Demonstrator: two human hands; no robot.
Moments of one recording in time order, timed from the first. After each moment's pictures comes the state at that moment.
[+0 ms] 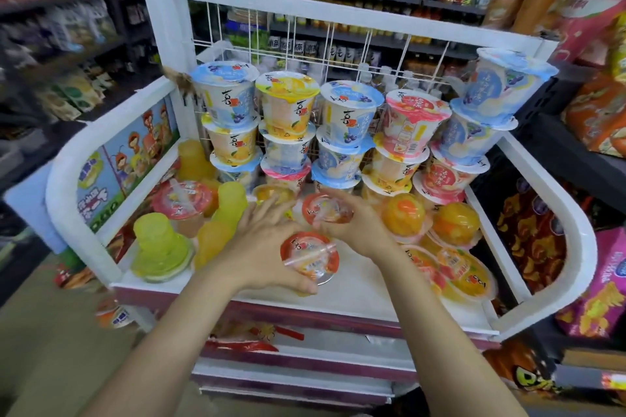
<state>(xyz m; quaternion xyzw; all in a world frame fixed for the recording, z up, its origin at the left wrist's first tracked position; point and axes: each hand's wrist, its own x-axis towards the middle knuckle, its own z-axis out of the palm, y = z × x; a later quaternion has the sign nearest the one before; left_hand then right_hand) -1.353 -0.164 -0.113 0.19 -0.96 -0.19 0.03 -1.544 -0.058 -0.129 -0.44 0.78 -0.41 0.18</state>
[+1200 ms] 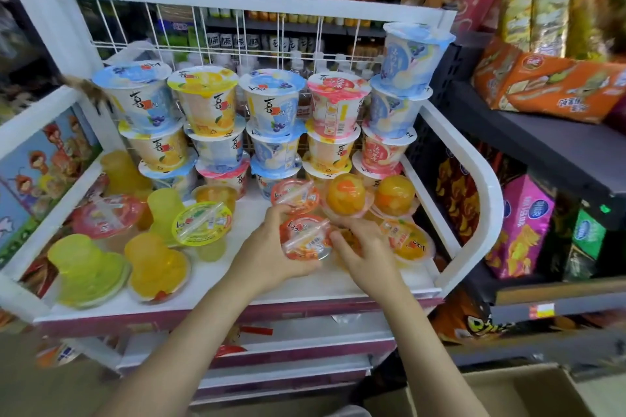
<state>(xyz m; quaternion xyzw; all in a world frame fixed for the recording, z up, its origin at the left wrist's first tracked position) -1.417 -0.095 -0.140 0.21 -0.87 -0.42 0.13 -1.538 0.065 -0.155 -0.39 0.82 -0.43 -0.02</state>
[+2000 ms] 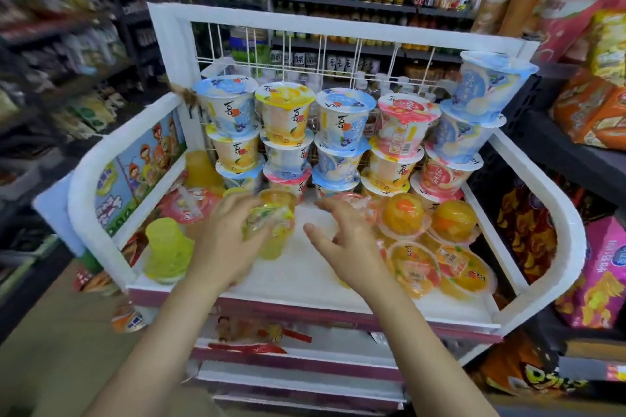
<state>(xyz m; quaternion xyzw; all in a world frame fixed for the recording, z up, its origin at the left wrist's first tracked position) -1.325 -0.176 -0.121 0.28 -0.88 -0.24 0.31 -1.475 -0.025 -0.109 -0.50 0.75 -0.44 0.03</state>
